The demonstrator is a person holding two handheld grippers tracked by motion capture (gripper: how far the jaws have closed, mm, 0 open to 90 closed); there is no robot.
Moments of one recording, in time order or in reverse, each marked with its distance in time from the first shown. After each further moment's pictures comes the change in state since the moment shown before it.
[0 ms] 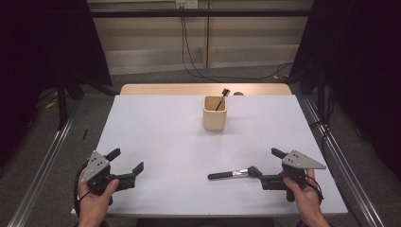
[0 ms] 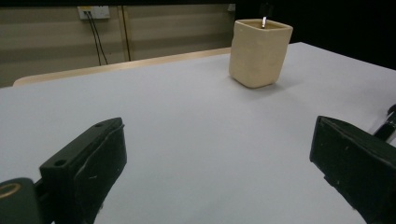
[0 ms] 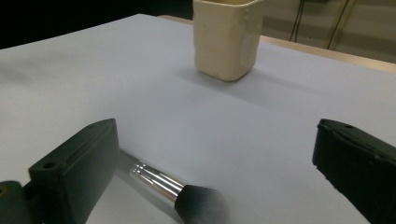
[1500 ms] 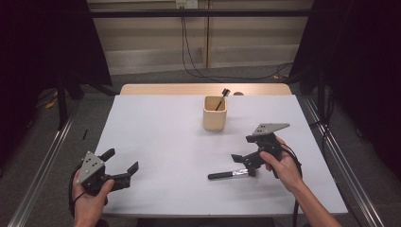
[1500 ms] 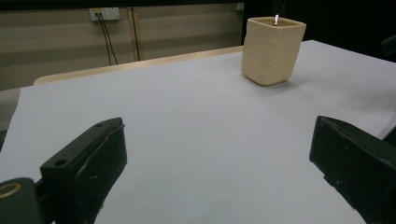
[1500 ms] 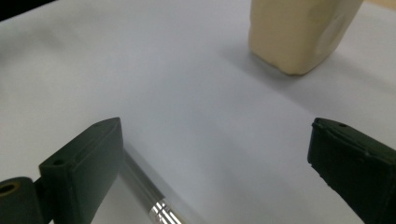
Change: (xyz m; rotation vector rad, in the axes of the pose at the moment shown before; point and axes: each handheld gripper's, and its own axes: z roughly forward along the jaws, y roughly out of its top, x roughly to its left) left arm 0.009 -0.003 -0.006 -0.004 0.029 0.008; right arm -0.010 0.057 0.074 0.313 0.249 -0.026
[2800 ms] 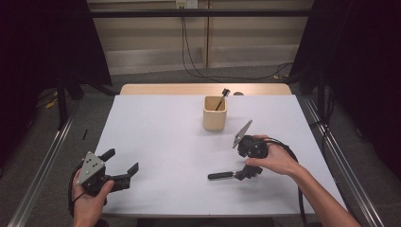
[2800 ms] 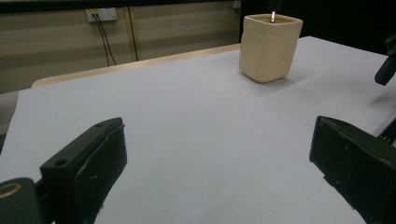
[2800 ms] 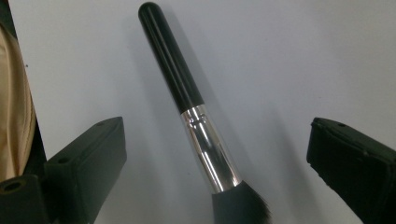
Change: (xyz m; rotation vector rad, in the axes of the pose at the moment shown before) left arm -0.001 0.000 -0.001 0.012 -0.008 0.030; right arm 0.005 0.016 0.038 0.594 0.234 -0.258
